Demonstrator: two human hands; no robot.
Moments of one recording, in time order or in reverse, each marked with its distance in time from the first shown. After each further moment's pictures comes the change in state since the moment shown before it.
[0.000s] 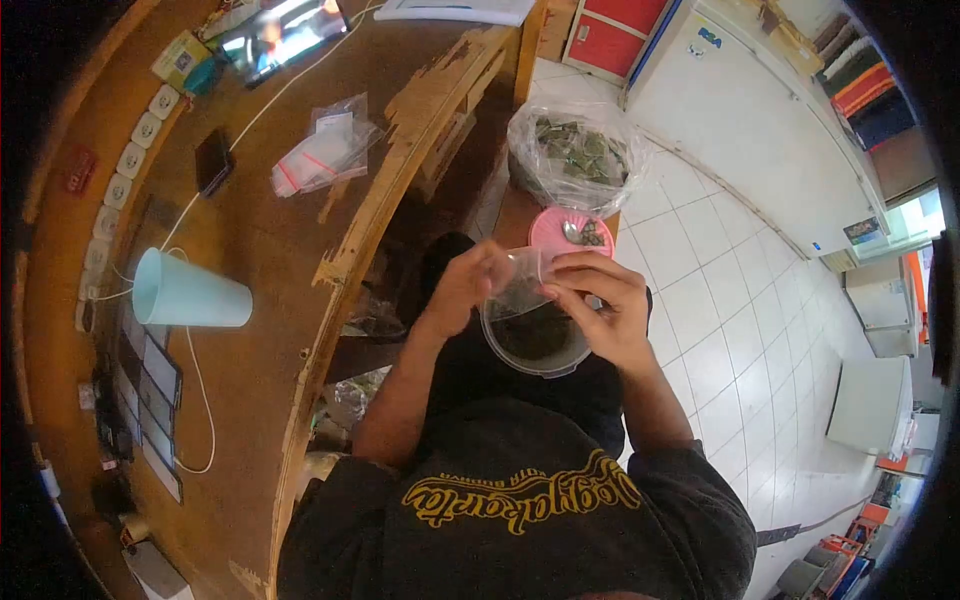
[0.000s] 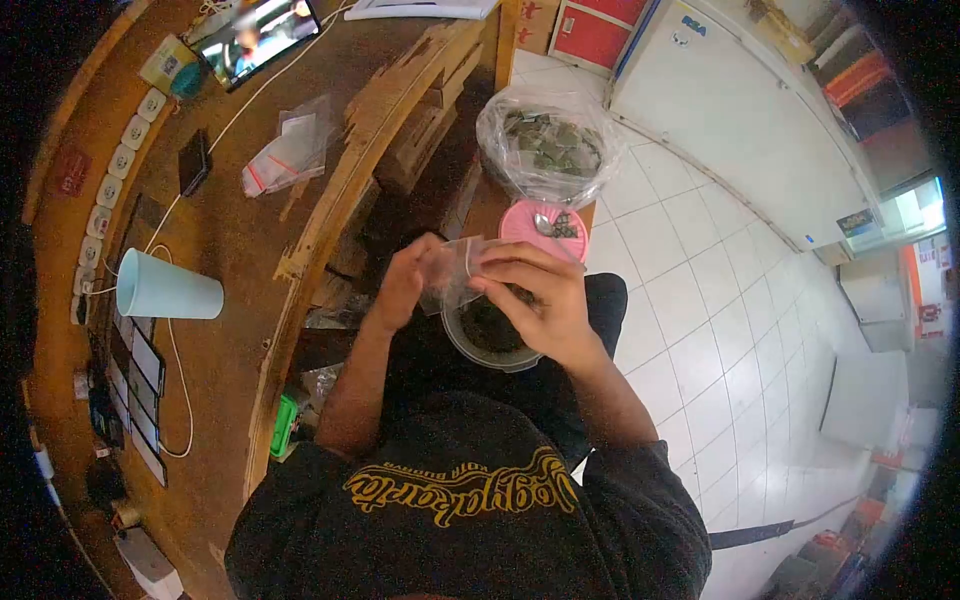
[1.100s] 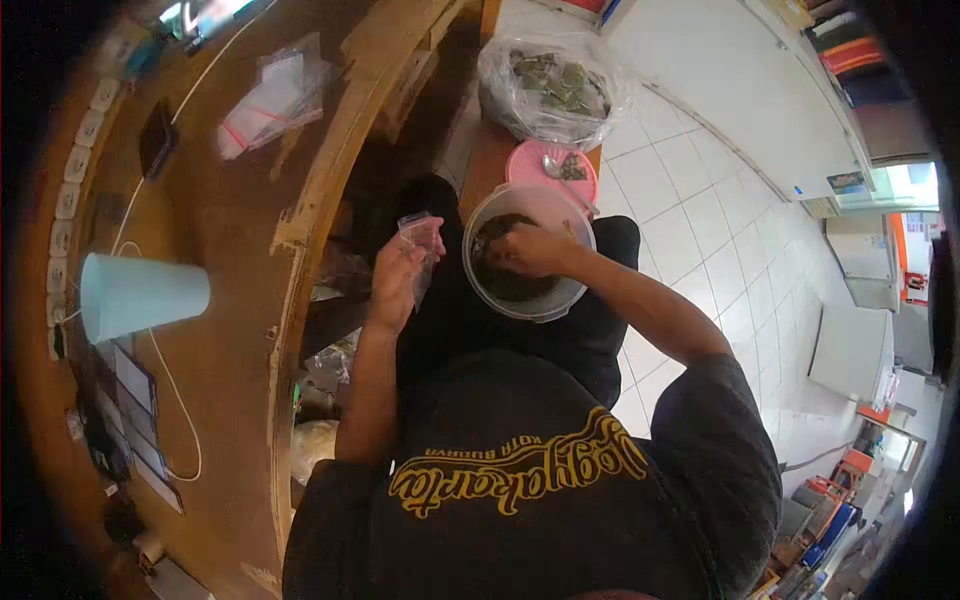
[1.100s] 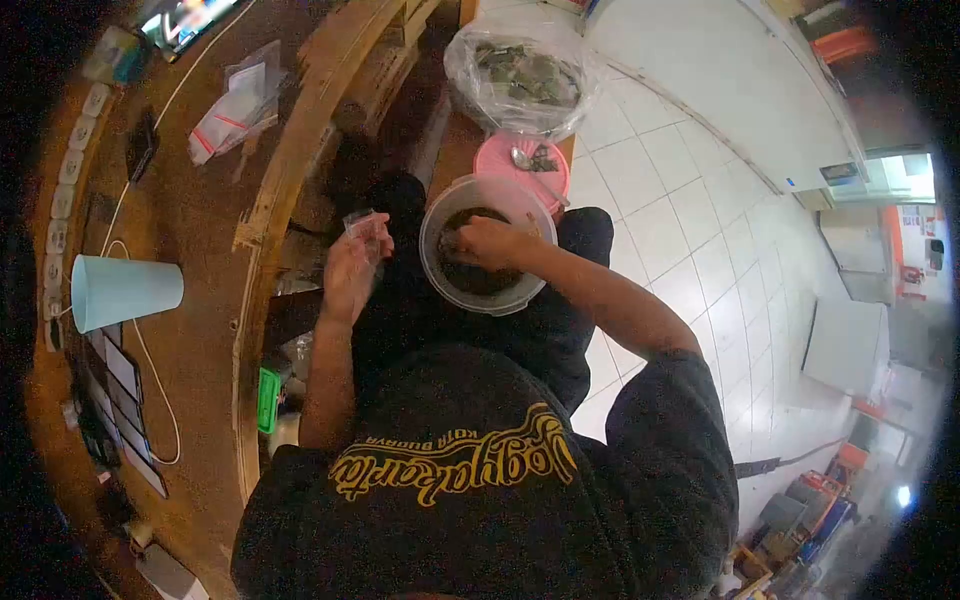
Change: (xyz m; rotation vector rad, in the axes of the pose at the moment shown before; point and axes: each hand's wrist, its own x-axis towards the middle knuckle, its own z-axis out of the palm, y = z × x) left_hand -0.068 -0.003 -0.023 -0.299 0.280 -0.387; right_hand -0.048 0.167 0.073 -0.375 -1.148 0.331
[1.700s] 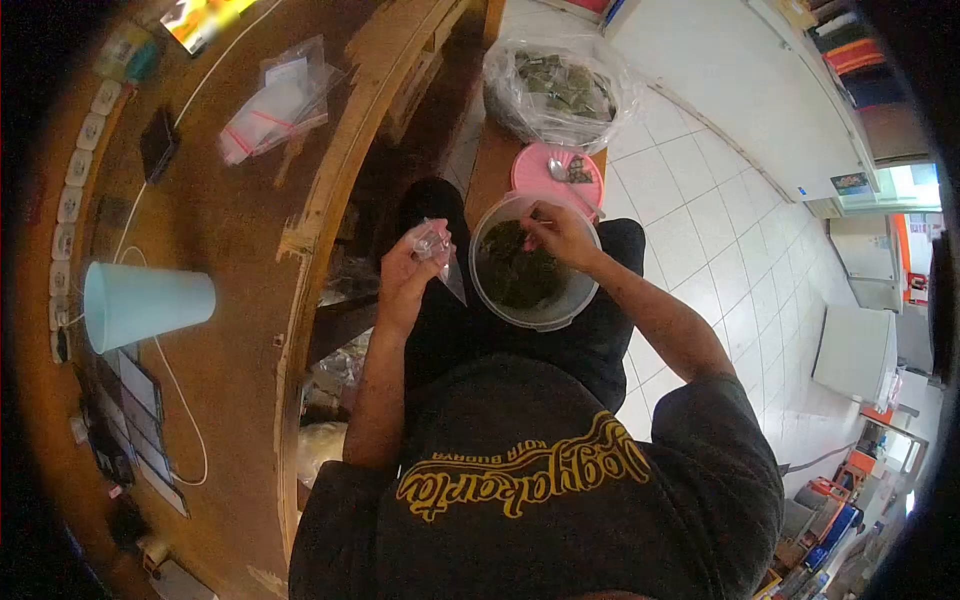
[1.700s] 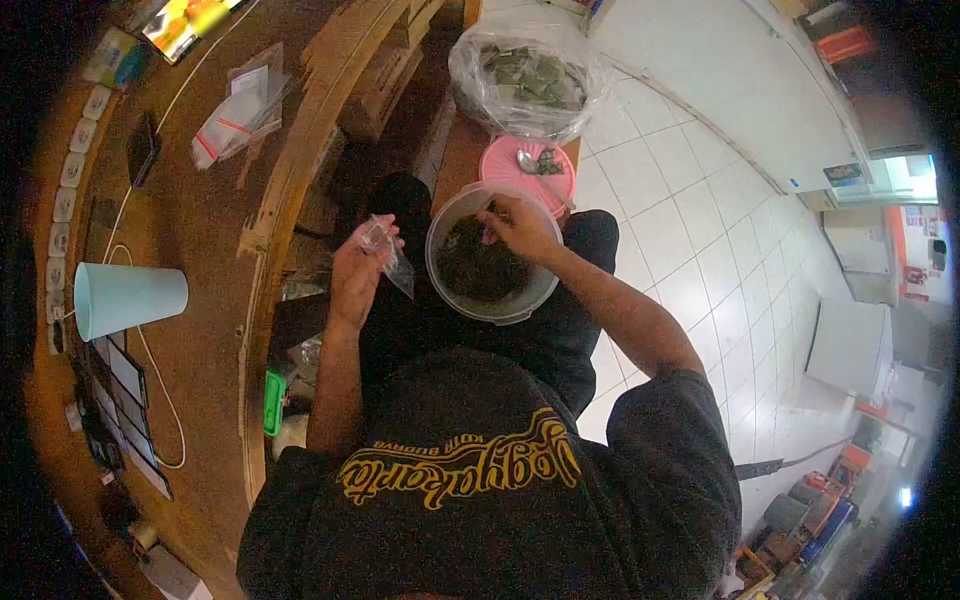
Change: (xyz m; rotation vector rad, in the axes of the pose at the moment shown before) left_hand 0.004 0.001 0.005 0.067 0.114 -0.018; right_hand -0.011 0.040 0.018 0.819 0.600 0.067
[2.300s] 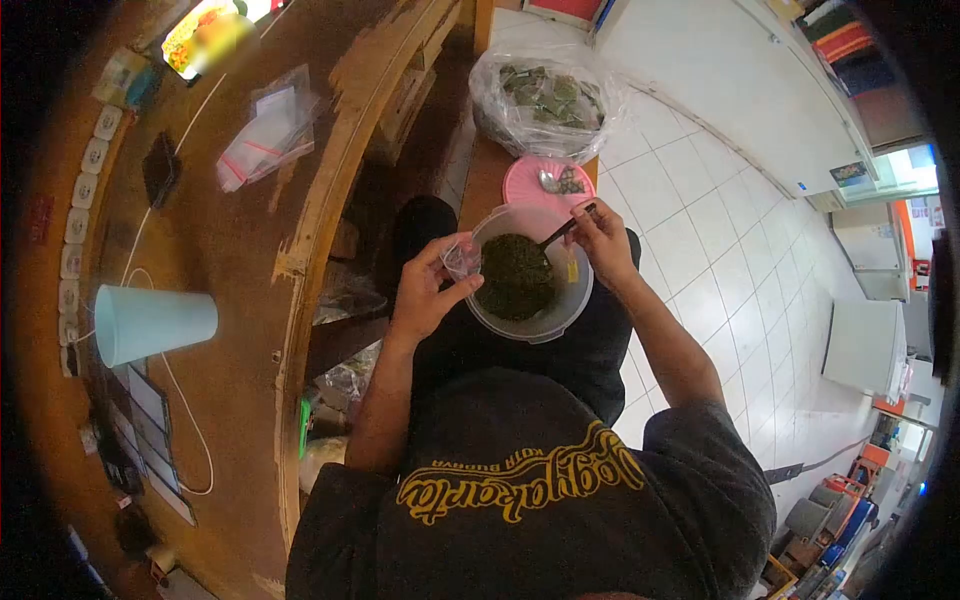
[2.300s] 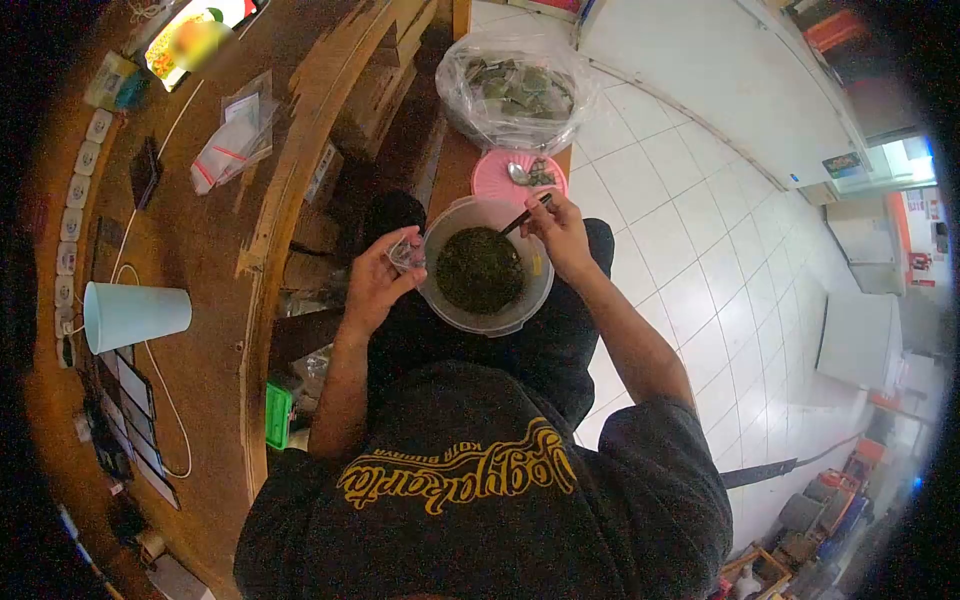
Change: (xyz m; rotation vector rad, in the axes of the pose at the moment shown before) left_hand 0.010 0.002 0.034 0.233 -0.180 0.043; right_hand -0.040 -0.021 -0.044 0.536 0.370 -0.044
